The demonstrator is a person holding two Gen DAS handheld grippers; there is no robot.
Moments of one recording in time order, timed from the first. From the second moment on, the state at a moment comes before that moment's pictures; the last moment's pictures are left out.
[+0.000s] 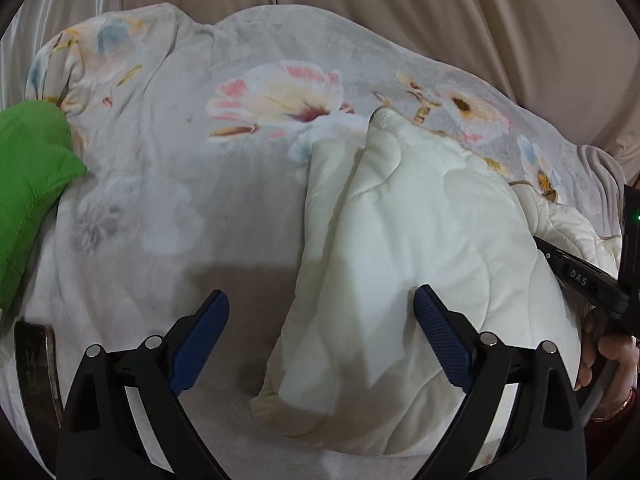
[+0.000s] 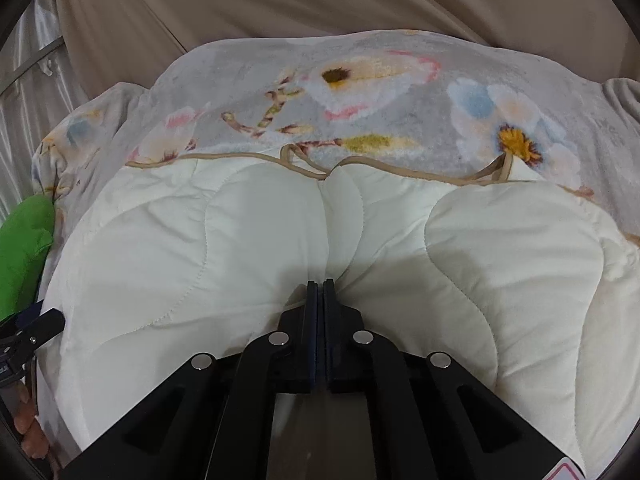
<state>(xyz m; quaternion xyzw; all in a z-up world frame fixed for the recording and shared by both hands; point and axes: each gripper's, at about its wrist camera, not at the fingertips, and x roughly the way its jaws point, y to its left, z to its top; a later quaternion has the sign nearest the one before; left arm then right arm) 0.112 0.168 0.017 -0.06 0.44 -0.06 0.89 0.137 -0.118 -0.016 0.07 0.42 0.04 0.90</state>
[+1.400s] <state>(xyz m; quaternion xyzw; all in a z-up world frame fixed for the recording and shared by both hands) 0.136 0.185 0.027 -0.09 0.45 -0.09 0.88 0.080 -0.164 0.037 0.06 0.41 0.04 0.91</state>
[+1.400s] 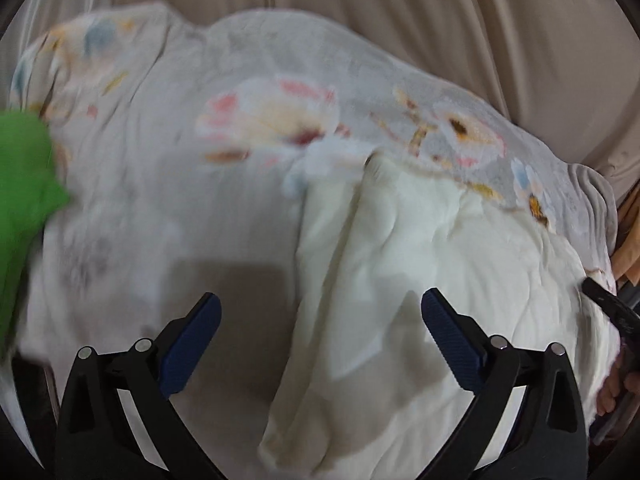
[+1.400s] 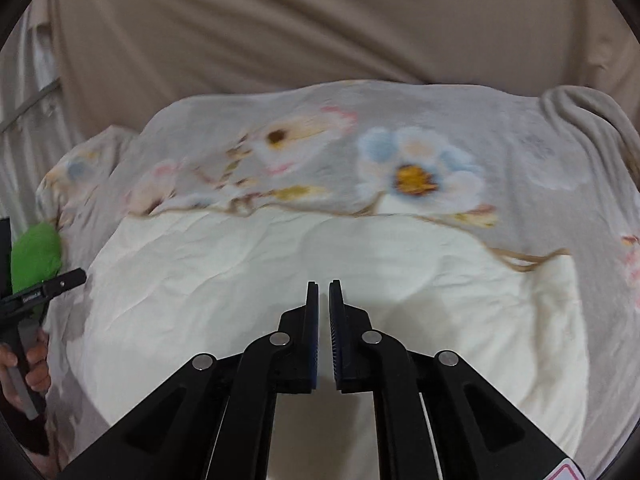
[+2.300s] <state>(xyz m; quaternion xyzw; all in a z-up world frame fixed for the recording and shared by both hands) 0.123 0.152 0.003 -0.19 0.47 -0.17 0.85 0.099 -0.127 -0.017 0.08 0.41 0.09 0.90</state>
